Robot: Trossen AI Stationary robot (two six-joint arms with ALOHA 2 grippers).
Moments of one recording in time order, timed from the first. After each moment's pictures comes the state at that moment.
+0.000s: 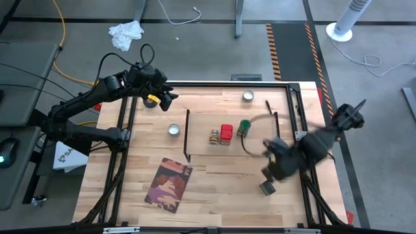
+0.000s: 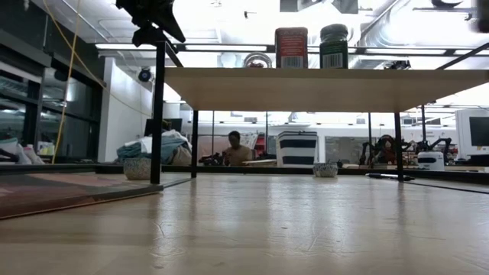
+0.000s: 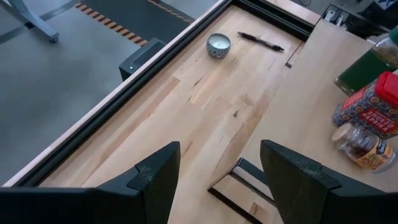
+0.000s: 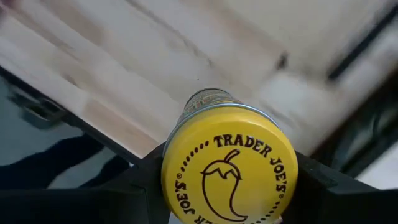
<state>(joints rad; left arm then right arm) 0.50 1.12 1.22 -0.76 0.03 -0.15 0.65 1.48 1.63 -1.57 0.05 1.62</state>
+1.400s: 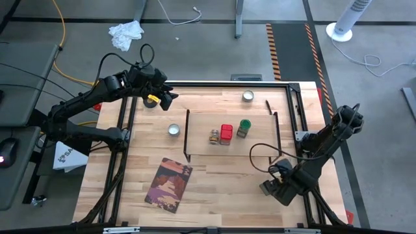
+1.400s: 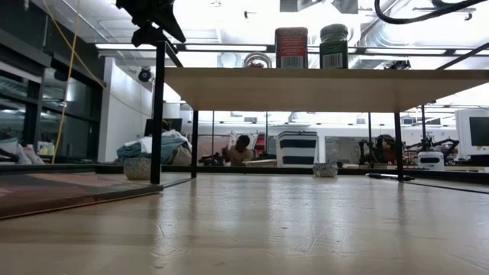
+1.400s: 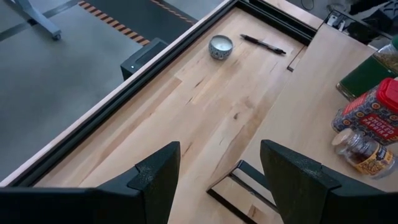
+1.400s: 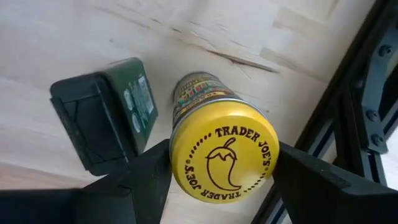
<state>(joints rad) 0.50 1.12 1.21 -0.76 0.02 -0.18 0.85 1.50 1.08 -1.19 -0.08 2.06</state>
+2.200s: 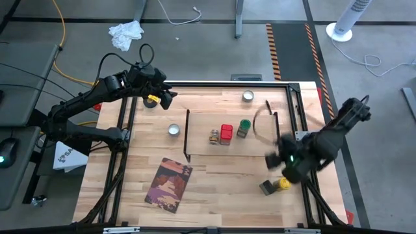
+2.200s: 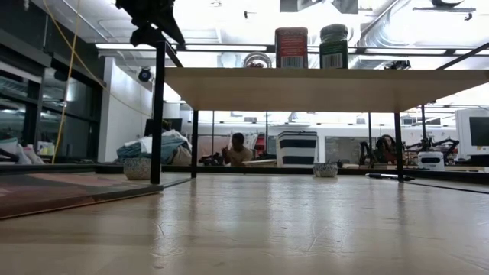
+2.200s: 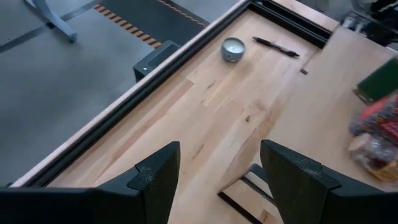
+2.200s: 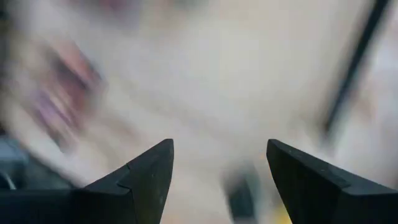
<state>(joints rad) 0.50 1.12 1.21 -0.76 -0.04 -0.18 0.69 1.29 1.36 -1.40 0.46 1.95</state>
